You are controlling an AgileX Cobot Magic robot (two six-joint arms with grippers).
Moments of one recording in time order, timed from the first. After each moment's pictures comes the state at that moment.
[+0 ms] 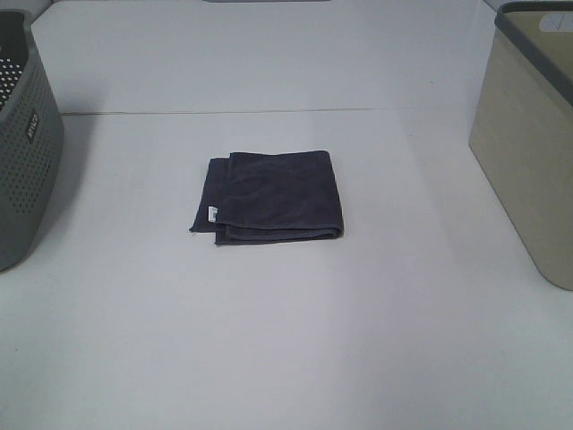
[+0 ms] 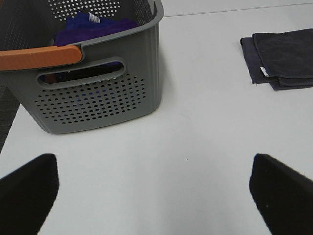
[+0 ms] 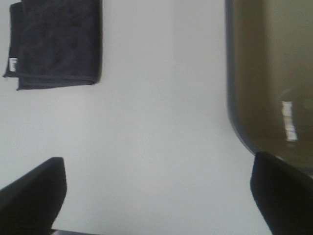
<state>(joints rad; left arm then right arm) 0.01 -0.01 -0.51 -0.03 1.05 0.06 0.01 1.21 -1.19 0.17 1.11 -0.05</state>
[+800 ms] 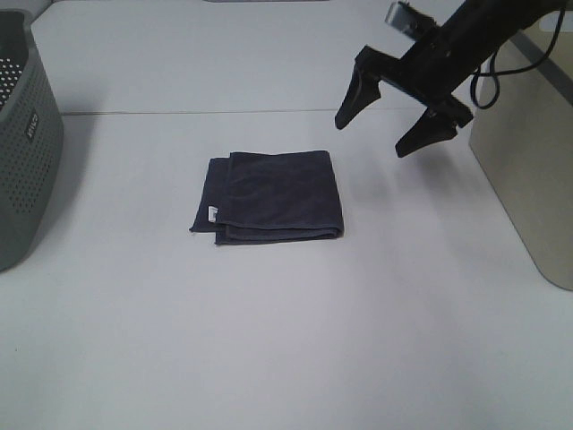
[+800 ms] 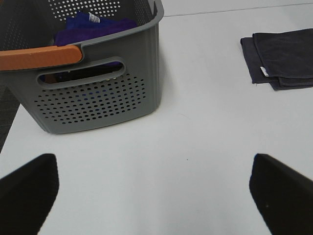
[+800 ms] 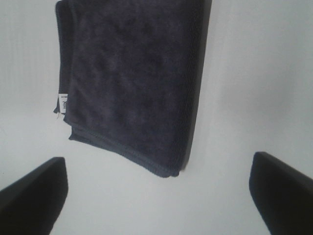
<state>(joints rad) 0.01 -0.01 -0.51 -0.03 1.05 0.06 0.16 2.21 -1.78 0.55 1.07 -0.20</state>
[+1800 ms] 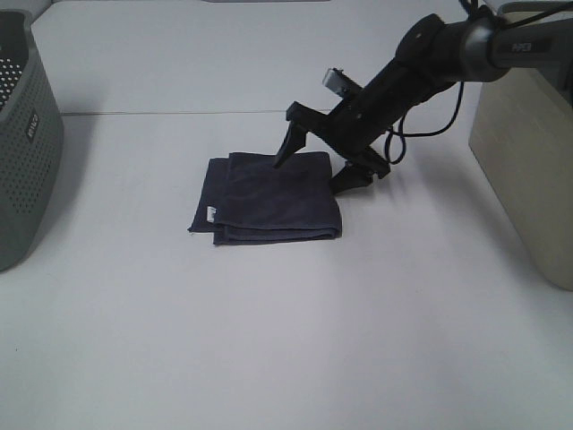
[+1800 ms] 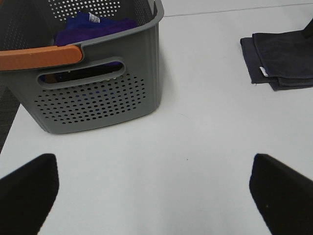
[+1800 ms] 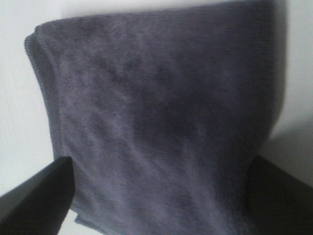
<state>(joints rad) 0.01 -0.01 -0.51 -0.03 1.05 0.06 0.31 2.49 -1.91 0.66 0.89 -0.06</state>
